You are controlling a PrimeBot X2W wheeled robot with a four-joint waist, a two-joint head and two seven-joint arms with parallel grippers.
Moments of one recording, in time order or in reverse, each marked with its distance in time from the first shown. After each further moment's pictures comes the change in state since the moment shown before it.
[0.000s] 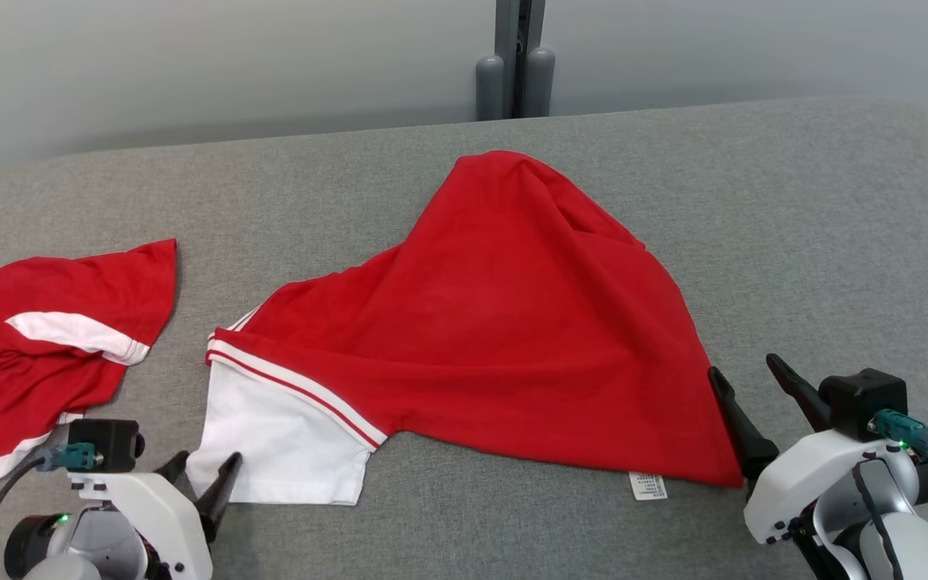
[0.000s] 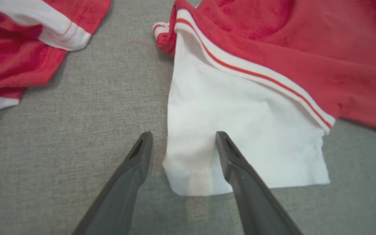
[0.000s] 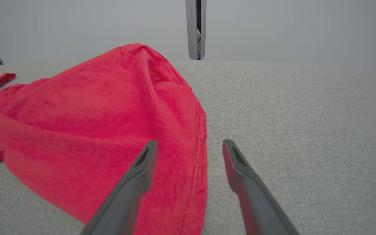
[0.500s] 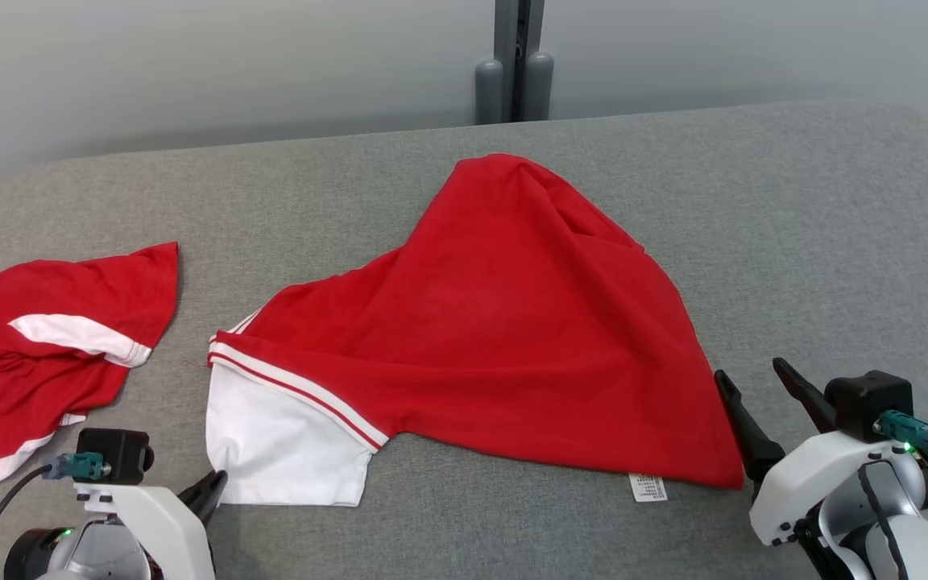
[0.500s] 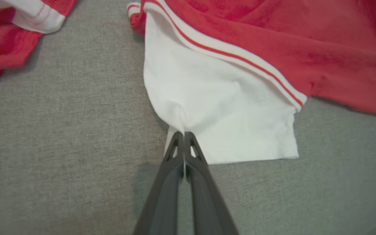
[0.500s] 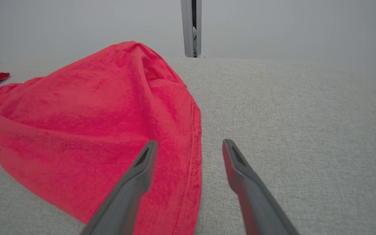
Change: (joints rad) left arm 0.082 0.044 -0.013 -0.188 -0.040 0.066 0.127; right arm 0.004 -0.005 -0.007 -0.001 0.005 0.000 0.012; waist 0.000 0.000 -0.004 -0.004
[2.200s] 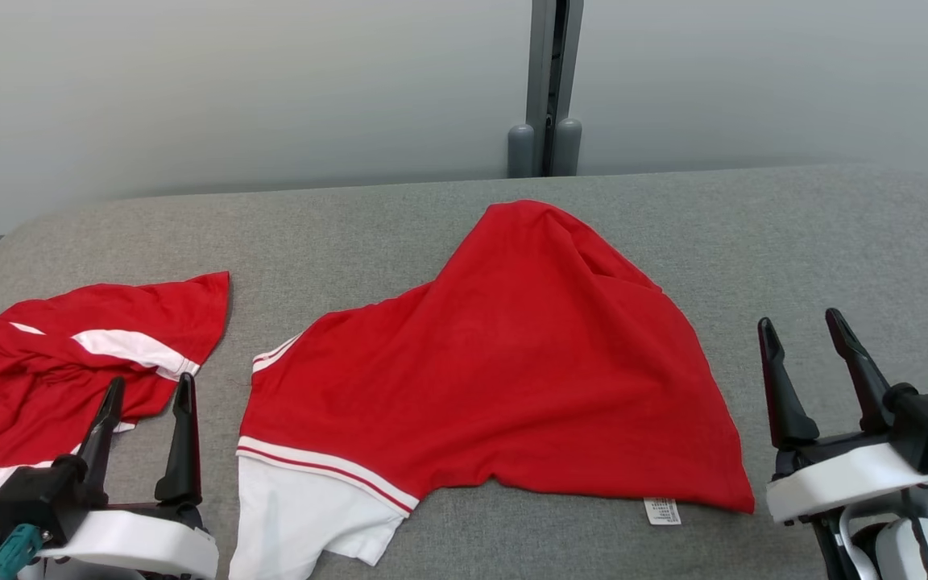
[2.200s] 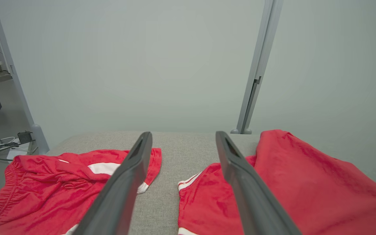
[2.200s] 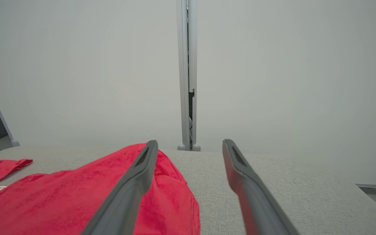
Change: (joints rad) left arm 0.135 -0.061 0.148 -0.246 0.204 0.214 -0.536; right arm 0.030 0.065 -0.113 -0.080 -0.095 0.000 -0.263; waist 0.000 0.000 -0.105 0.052
